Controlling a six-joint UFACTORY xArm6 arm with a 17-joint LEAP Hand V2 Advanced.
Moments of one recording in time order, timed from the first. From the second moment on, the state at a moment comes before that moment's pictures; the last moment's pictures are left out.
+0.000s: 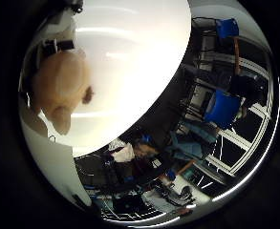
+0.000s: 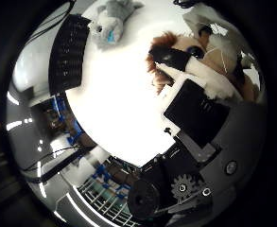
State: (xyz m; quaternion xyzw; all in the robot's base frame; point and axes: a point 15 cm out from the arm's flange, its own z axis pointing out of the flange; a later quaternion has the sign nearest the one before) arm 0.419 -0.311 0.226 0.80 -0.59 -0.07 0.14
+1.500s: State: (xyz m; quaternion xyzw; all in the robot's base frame) arm 0.461 0.097 0.473 0.88 -0.47 0.07 -0.05
